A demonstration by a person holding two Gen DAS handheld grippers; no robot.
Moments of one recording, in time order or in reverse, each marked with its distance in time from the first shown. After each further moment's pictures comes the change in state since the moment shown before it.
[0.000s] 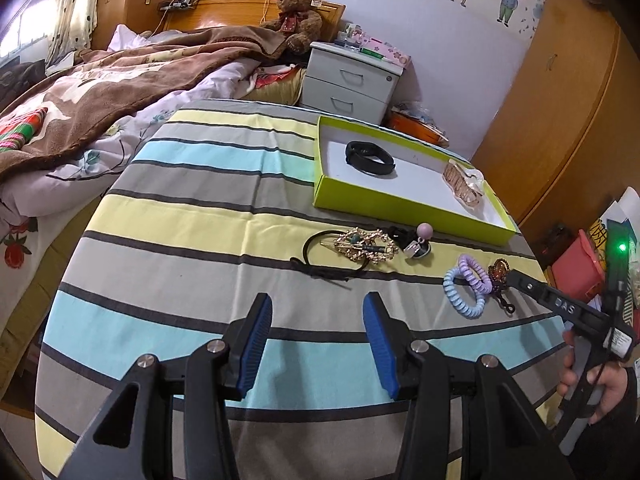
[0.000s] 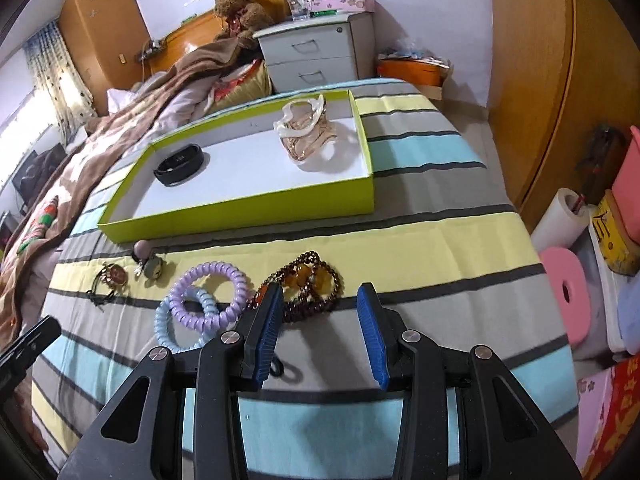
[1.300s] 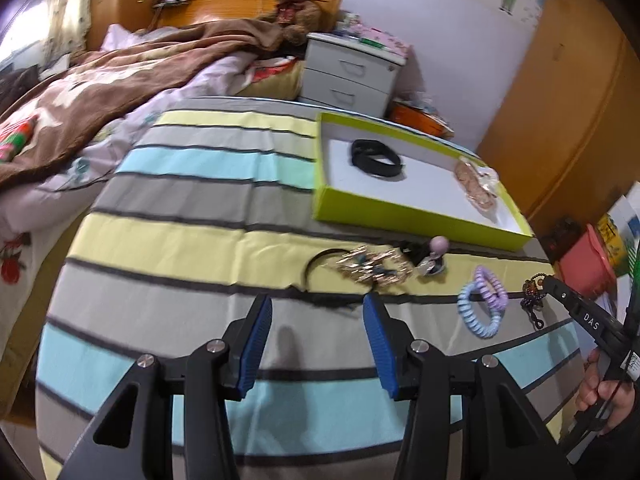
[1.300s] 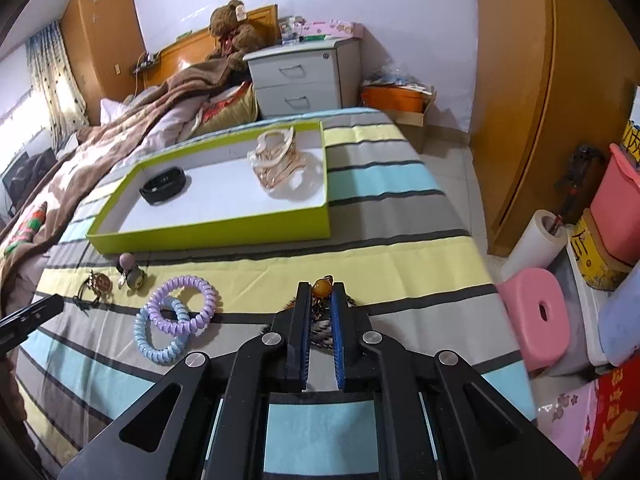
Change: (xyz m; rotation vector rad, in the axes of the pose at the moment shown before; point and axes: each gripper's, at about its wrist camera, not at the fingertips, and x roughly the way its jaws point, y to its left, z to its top) left arm 0.029 -0.007 0.023 0.032 0.040 0.007; right arm -0.037 -0.023 -0.004 -0.023 -0.125 -0.058
